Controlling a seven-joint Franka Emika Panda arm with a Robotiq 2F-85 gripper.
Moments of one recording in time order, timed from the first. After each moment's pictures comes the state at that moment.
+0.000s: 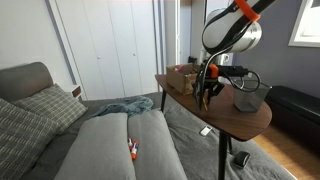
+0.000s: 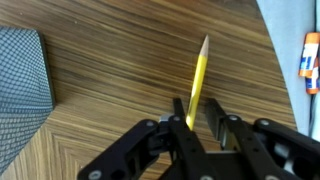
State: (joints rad) arm 0.04 -0.13 0.20 -2.44 0.08 2.36 0.56
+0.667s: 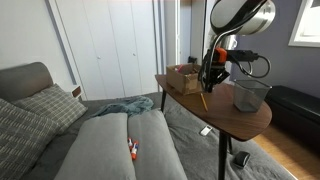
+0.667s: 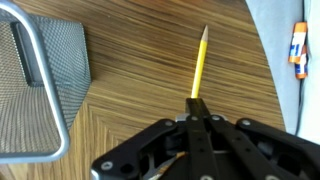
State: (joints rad) arm 0.04 -0.27 0.15 -2.43 0.08 2.26 0.53
